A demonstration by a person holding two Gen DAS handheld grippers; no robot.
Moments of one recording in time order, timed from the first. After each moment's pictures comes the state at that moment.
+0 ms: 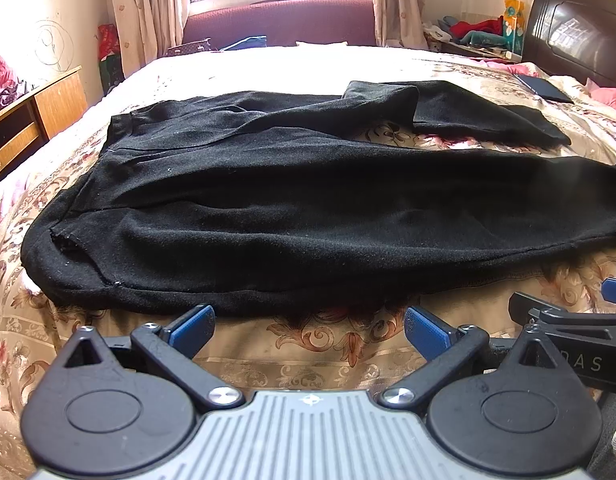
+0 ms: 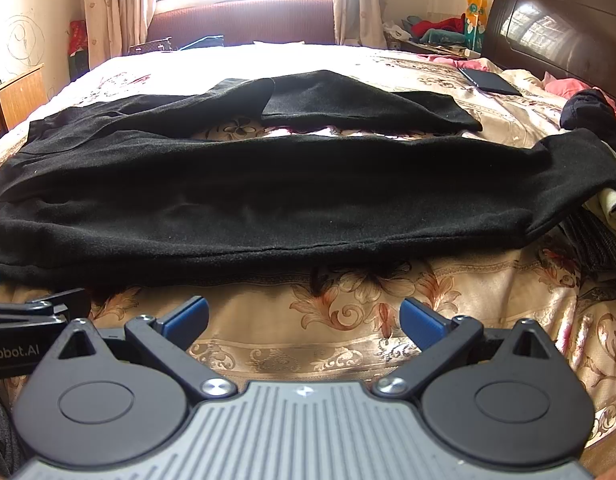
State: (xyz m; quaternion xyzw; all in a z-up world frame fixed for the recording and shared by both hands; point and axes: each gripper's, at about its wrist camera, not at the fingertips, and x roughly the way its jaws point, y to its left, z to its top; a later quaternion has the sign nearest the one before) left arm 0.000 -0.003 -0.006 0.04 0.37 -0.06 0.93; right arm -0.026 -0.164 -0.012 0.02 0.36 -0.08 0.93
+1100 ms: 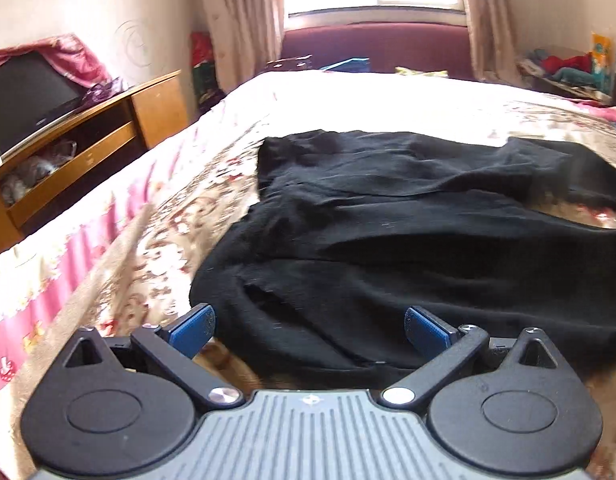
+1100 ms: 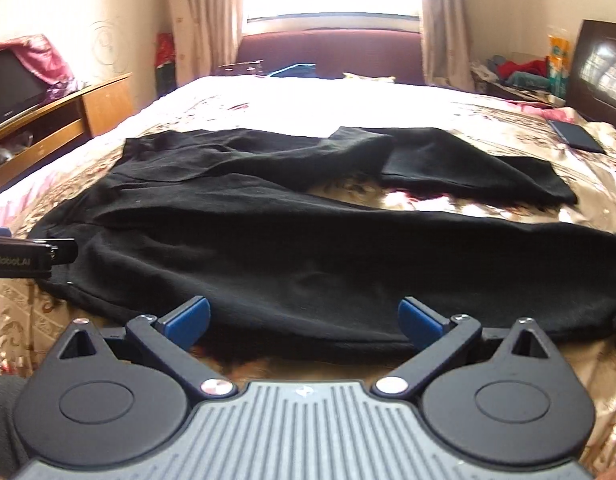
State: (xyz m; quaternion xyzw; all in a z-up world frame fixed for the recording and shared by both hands) left arm 0.041 0.144 0.025 0.03 0.34 0.08 0.93; right arm 0.003 -0.103 0.022 0.00 0.32 0.06 0.95
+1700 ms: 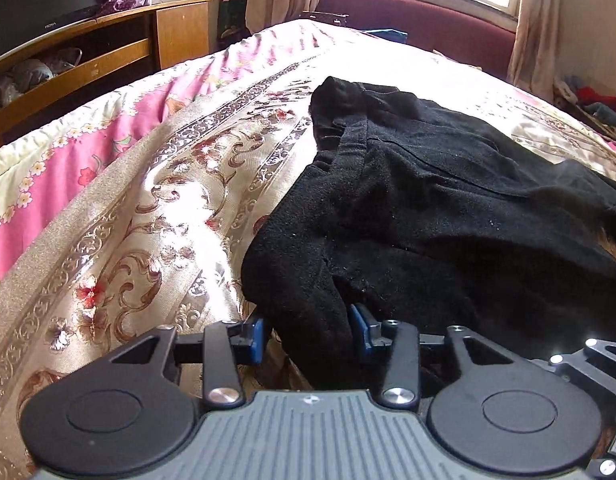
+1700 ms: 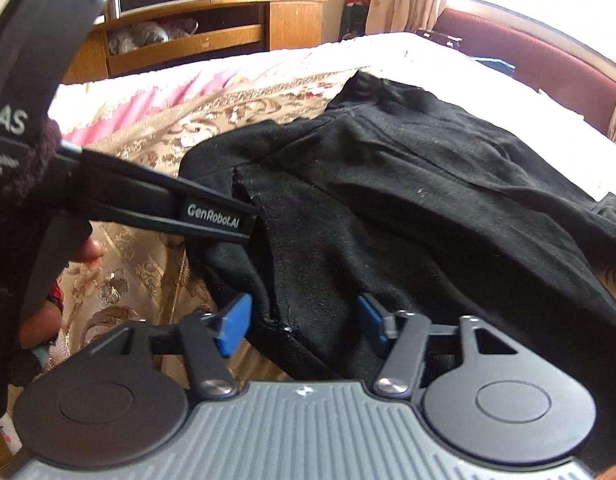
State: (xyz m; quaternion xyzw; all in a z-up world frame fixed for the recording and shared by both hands) left arm 0.088 0.224 -0.017 -0.09 0.39 0.06 0.91; right arm 0.065 0.089 -0.014 -0.15 0.37 0.28 0.88
